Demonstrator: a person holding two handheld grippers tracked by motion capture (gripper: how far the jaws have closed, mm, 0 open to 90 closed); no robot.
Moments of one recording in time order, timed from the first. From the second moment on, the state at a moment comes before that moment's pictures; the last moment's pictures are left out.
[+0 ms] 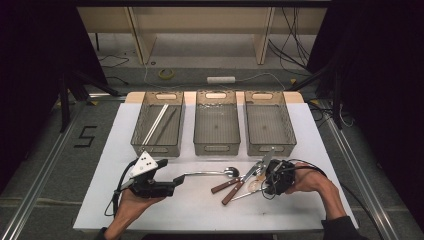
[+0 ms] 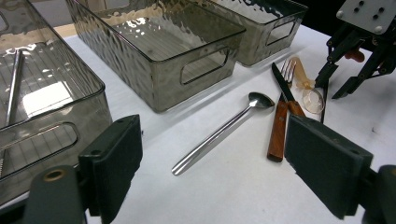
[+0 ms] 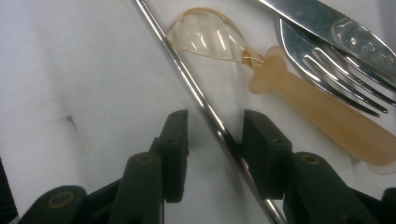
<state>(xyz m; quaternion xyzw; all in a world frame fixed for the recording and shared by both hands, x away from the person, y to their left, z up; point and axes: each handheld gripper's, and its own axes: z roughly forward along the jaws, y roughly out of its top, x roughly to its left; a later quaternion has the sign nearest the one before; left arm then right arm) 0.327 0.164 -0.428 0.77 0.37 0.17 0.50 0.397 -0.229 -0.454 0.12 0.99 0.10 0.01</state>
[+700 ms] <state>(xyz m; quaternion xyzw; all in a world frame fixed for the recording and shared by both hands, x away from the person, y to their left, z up) 0.325 0.160 -0.429 0.78 0.36 0.17 0.49 0.377 -0.229 -0.452 0.07 1.00 0.06 0.00</state>
